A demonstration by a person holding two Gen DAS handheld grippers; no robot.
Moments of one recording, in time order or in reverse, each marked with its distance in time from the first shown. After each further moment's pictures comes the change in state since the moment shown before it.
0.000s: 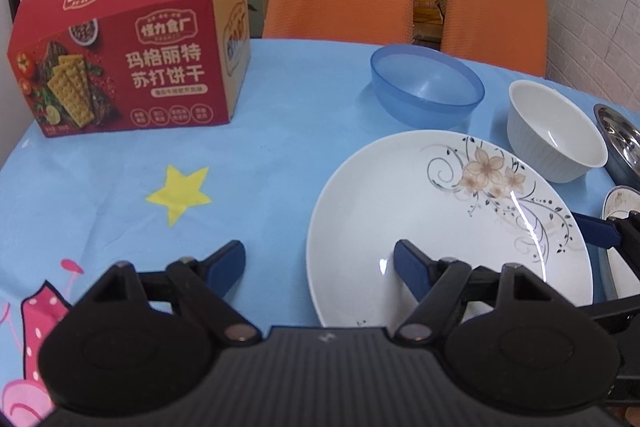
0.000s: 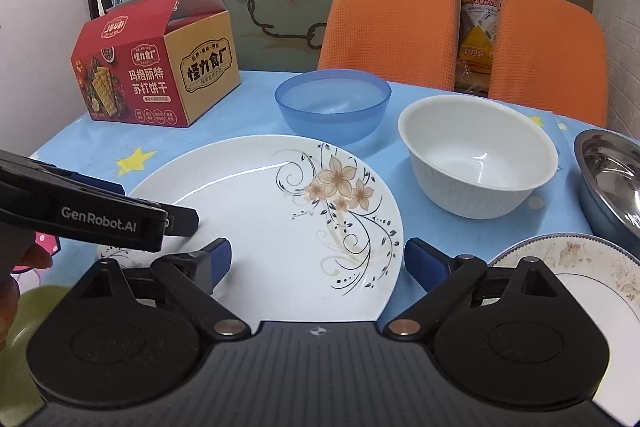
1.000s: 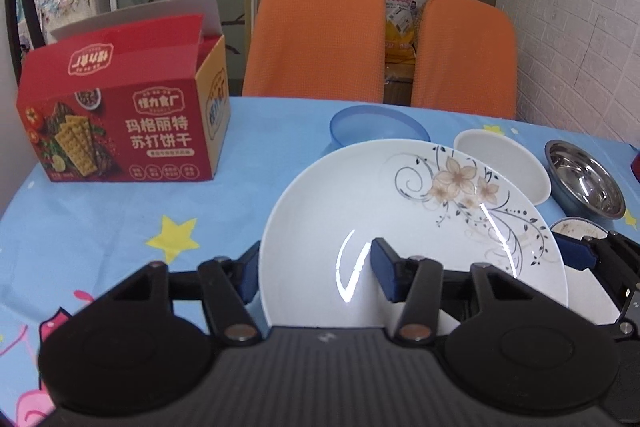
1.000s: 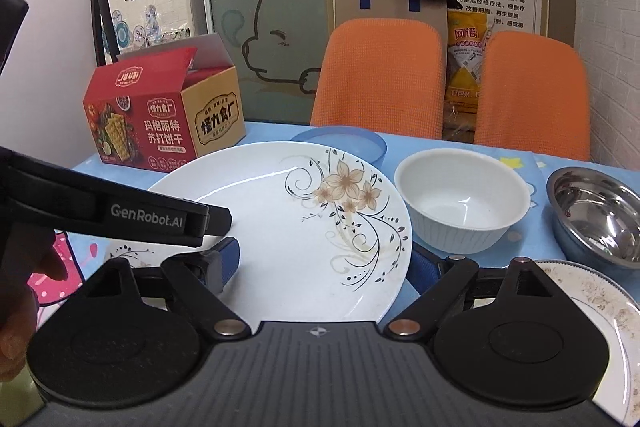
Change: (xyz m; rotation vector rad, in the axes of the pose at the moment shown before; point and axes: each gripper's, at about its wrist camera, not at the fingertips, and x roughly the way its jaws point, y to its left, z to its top) left arm -0.051 -0.013 0.009 0.018 -0.126 -0.042; right arm -0.039 0.017 0.007 0.016 -0.143 -0.034
